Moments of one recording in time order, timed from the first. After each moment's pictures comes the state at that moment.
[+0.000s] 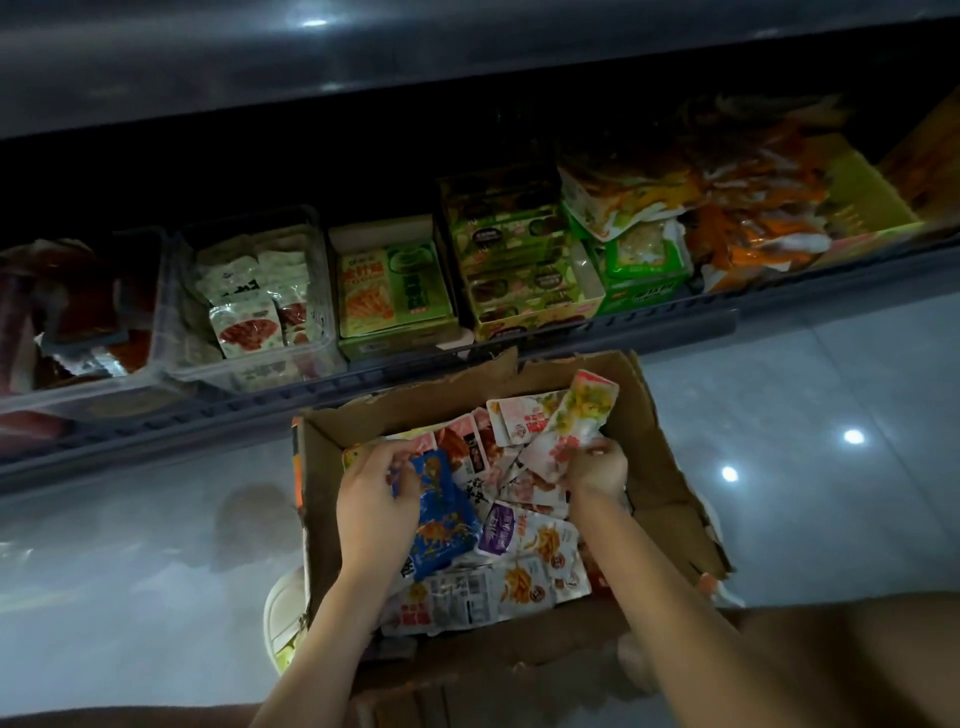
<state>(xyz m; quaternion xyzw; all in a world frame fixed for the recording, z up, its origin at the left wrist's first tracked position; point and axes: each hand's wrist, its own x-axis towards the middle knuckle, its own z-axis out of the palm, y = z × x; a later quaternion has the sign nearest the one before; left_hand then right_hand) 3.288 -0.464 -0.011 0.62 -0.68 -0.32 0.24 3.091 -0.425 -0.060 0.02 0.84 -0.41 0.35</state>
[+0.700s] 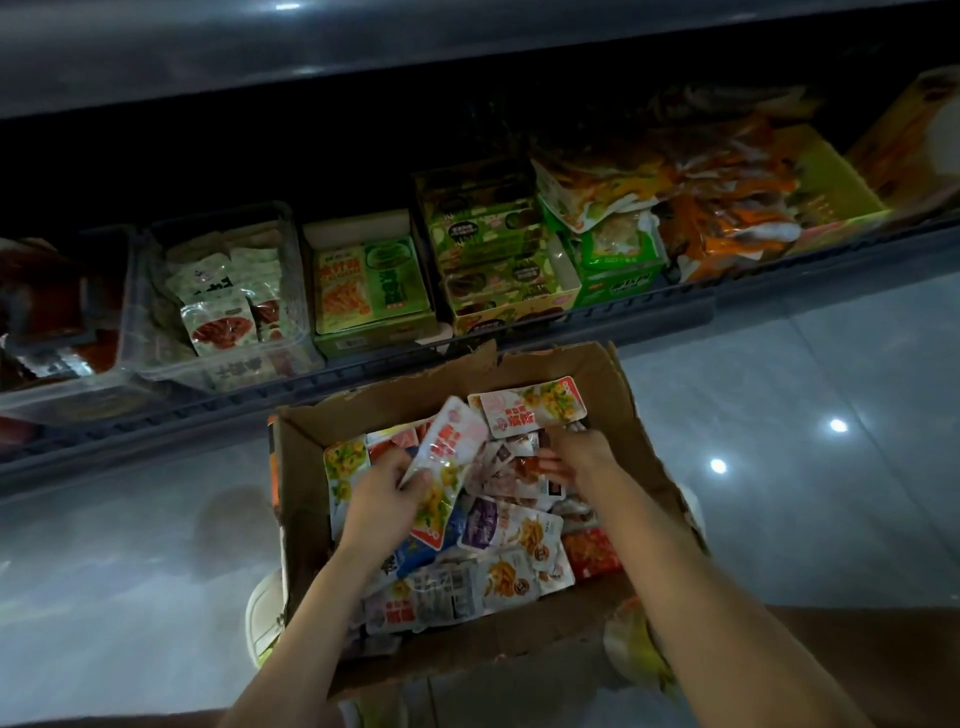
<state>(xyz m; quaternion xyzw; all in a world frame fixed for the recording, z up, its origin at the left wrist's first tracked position) 3.278 -0.467 -0.022 0.59 -0.66 -0.47 0.06 3.054 -0.425 -0.072 0.01 0.76 -0.36 0.54</state>
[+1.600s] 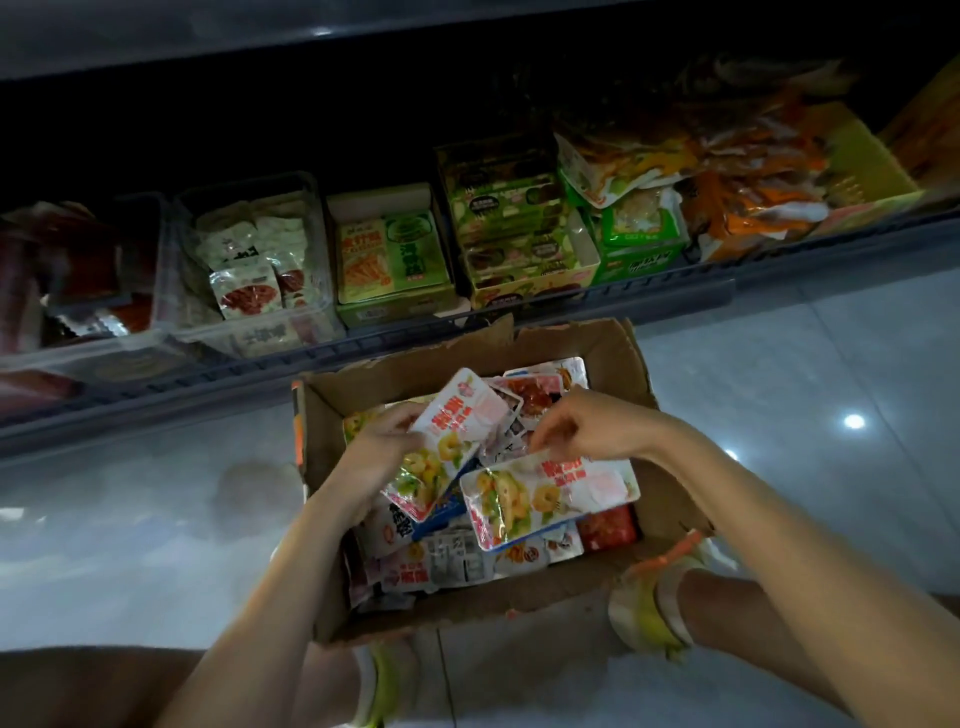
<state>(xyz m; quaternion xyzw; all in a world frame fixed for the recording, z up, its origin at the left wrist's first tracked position) 3.288 -0.481 0.012 0.56 -0.48 -0.66 0.11 3.051 -0.425 0.021 -0.59 0.63 0.01 0.51</state>
